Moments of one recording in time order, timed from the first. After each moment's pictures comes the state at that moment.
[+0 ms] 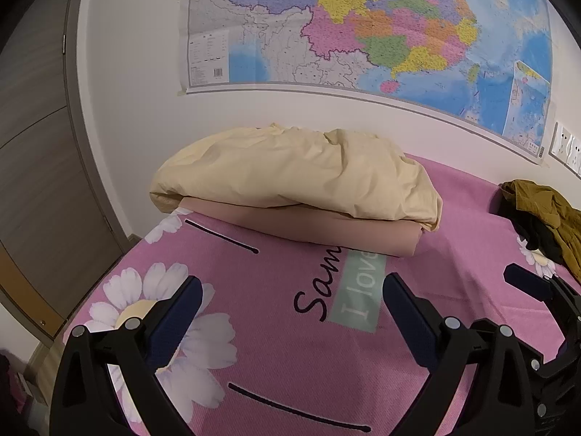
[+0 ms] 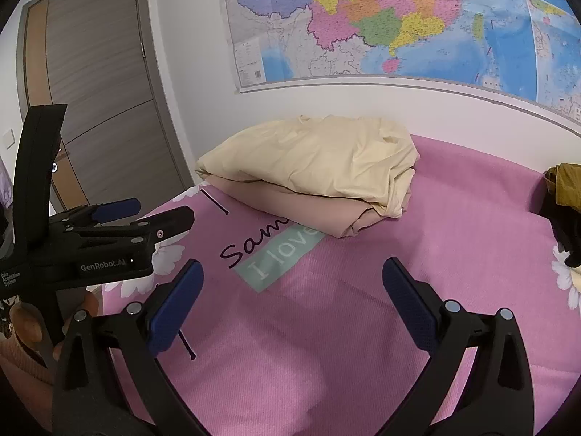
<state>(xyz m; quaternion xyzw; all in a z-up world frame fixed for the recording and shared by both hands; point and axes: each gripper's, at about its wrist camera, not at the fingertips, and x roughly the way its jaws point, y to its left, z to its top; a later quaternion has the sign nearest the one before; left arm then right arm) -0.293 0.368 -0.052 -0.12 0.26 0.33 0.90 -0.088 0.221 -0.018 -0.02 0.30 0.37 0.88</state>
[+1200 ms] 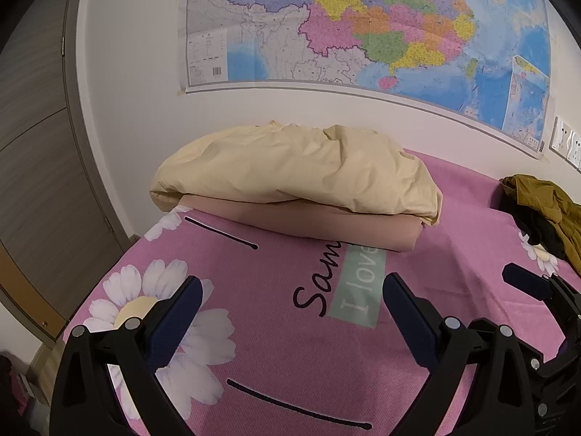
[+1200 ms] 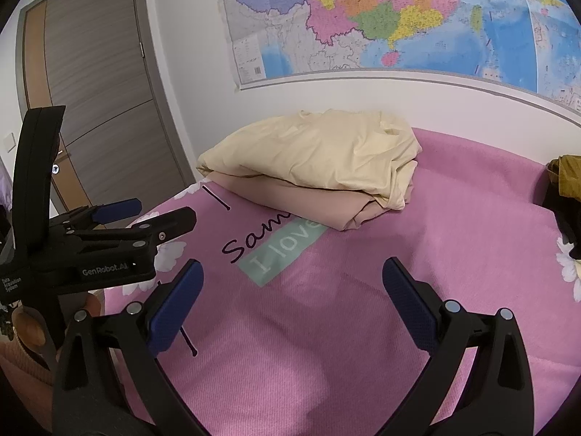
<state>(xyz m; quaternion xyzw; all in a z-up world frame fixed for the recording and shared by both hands) -0.292 0.365 -0.055 -0.12 0.27 0.33 0.90 -0.088 0.223 -0.023 -0.02 0.31 0.37 0.87</state>
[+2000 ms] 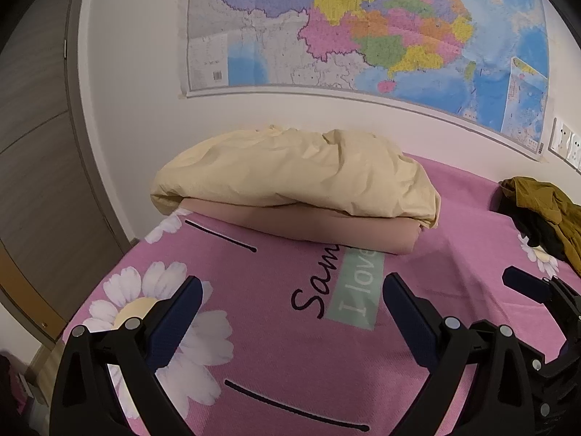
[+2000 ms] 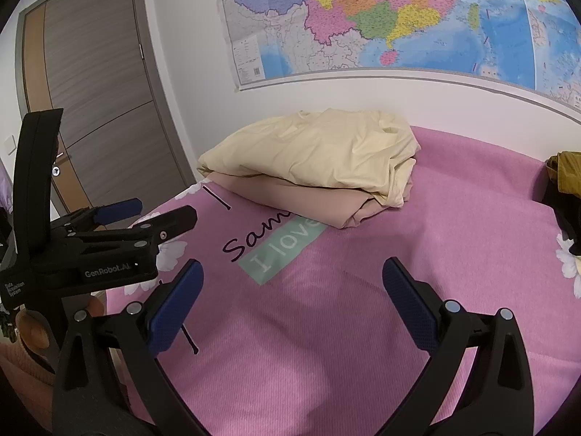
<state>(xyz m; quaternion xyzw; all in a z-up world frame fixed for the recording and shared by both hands) -0.294 0.359 -0.055 -0.11 0.26 0.34 0.90 -0.092 0.222 -0.025 -0.01 0.31 0.37 0.88</state>
